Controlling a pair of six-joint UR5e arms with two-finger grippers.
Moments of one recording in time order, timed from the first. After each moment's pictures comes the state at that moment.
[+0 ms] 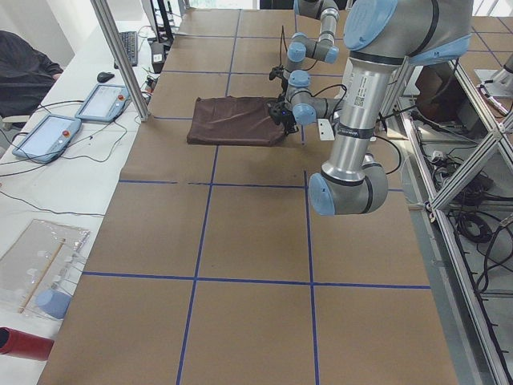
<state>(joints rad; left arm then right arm) -0.30 -1.96 -1.94 -1.75 -1.70 -1.89 0.24 -1.10 1.82 -1.56 1.61 1.88</state>
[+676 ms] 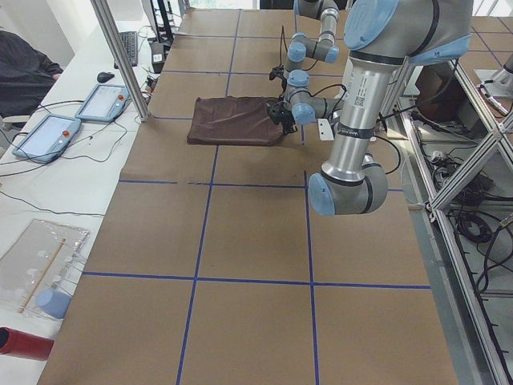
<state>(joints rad) -0.30 -1.96 -1.94 -1.75 -1.70 -1.89 0.24 -1.10 1.82 -1.56 1.61 1.88</state>
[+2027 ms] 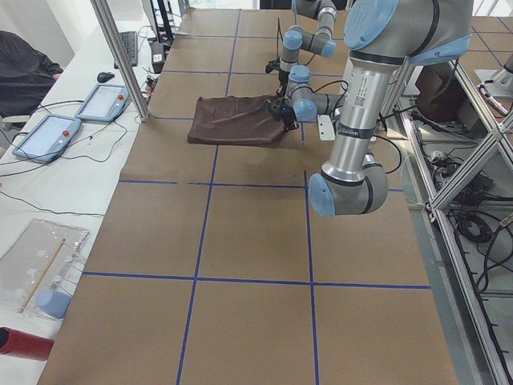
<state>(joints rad) -0.30 -1.96 -2.02 -1.66 -1.71 -1.89 0.30 -1.10 1.91 -1.53 1.72 1.87</state>
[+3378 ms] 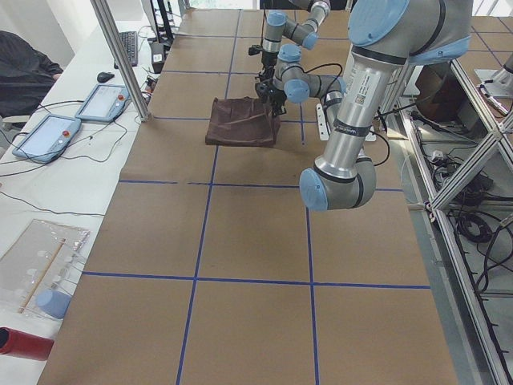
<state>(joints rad) -0.47 -2.05 -2.03 -1.57 -1.76 -1.71 0.52 -1.10 1.86 -1.31 1.86 1.83</state>
